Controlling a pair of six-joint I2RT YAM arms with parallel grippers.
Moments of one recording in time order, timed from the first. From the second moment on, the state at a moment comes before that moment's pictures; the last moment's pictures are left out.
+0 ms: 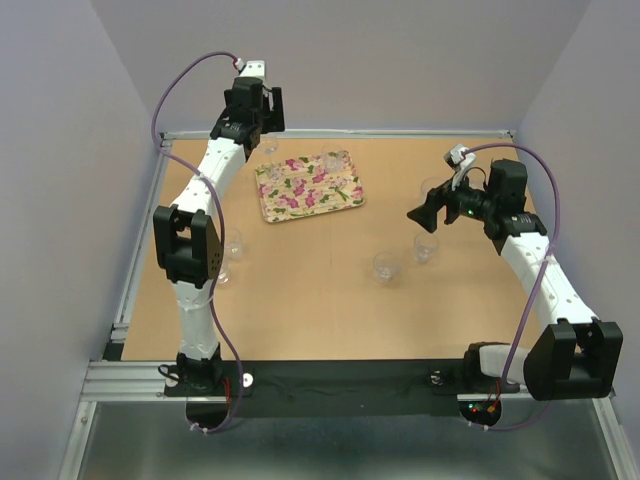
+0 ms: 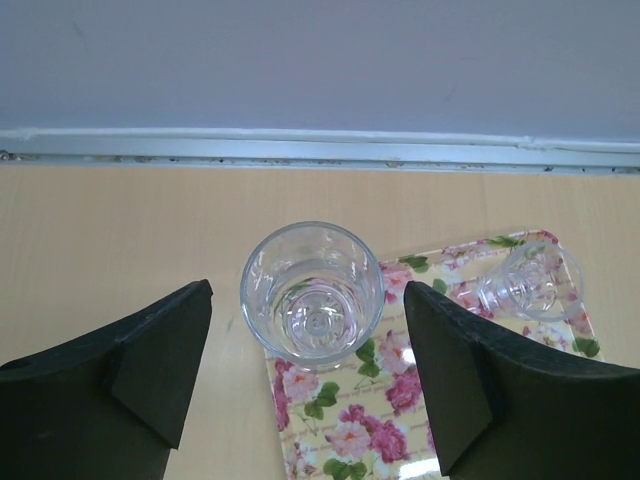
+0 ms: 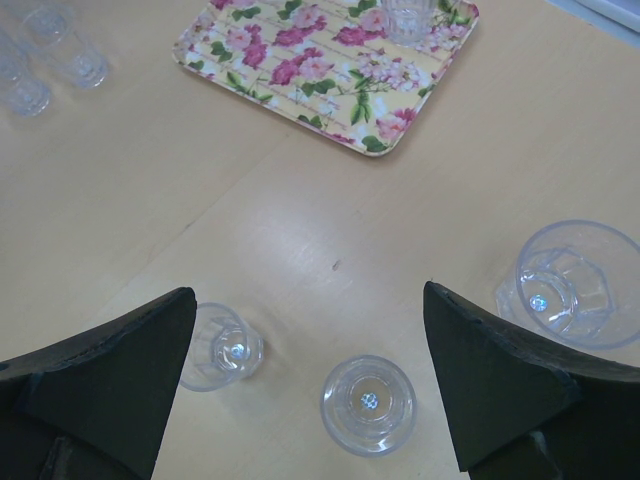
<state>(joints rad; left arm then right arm) -0.25 2.05 1.99 -0.35 -0.21 -0.15 0.01 1.22 0.98 -0.24 -0.79 -0.22</state>
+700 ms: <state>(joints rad) -0.25 1.76 1.79 -0.32 -0.14 -0.14 0.01 1.22 0.98 -0.24 -0.78 -0.24</state>
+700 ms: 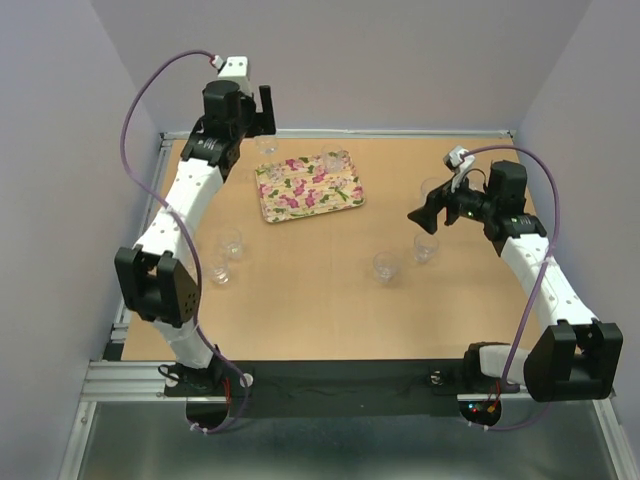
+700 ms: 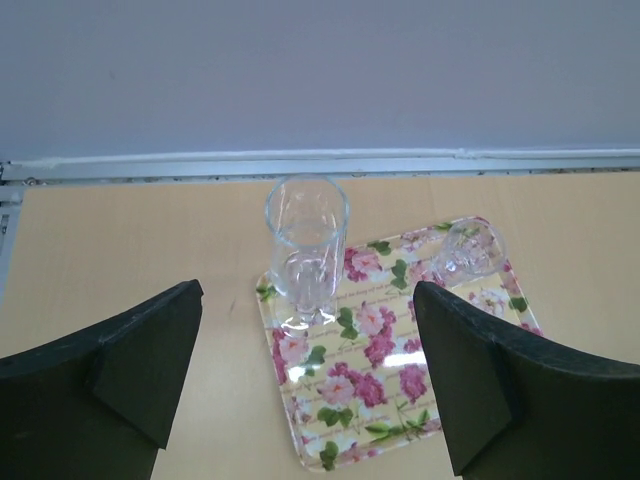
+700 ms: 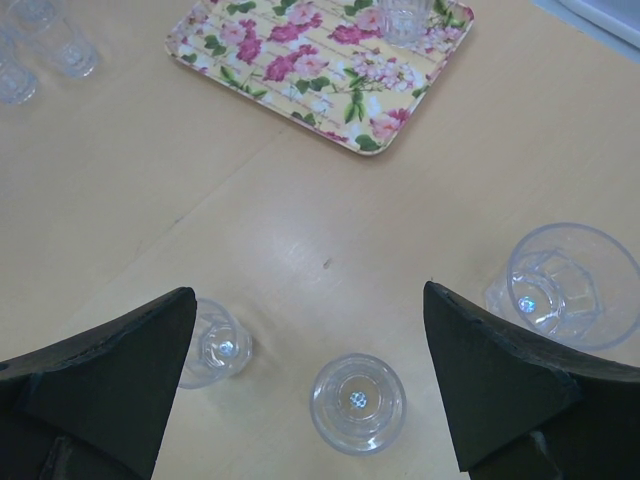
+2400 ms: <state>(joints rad) -0.25 0.74 0.73 -0.05 -0.17 -0.11 0.29 1.42 1.11 -0.79 -0.80 -1.00</state>
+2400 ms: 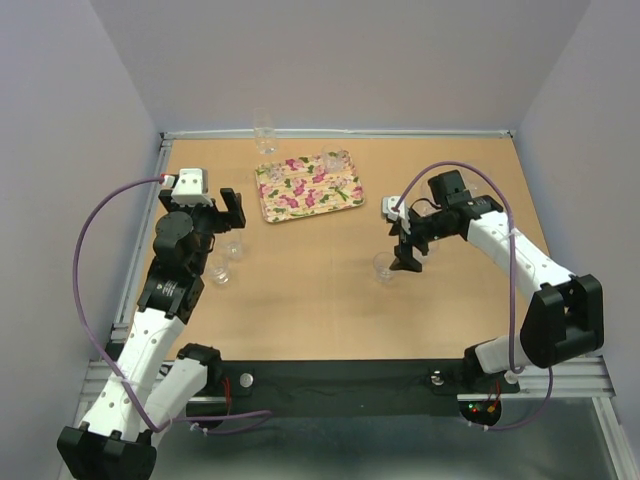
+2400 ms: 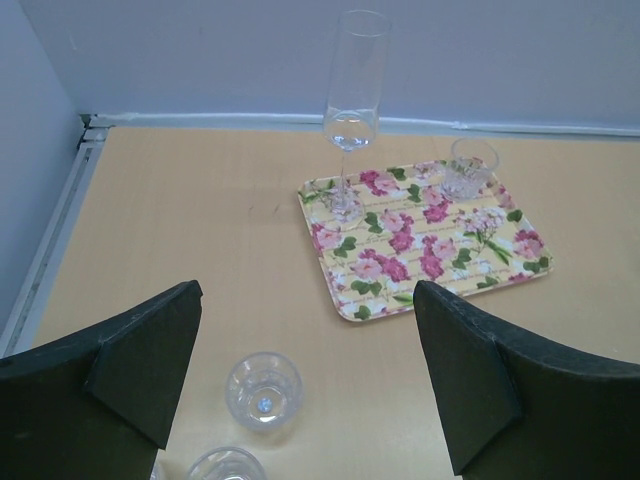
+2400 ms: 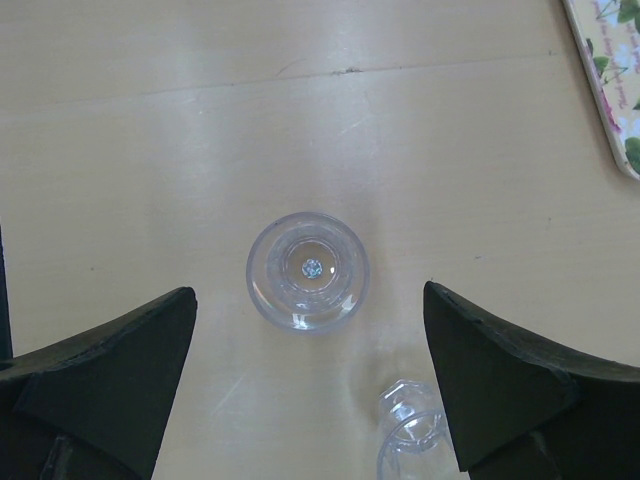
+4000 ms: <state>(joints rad) -0.25 0.70 0.73 -0.04 -0.15 -0.15 0.29 1.42 1.14 -0.87 -0.70 -1.00</state>
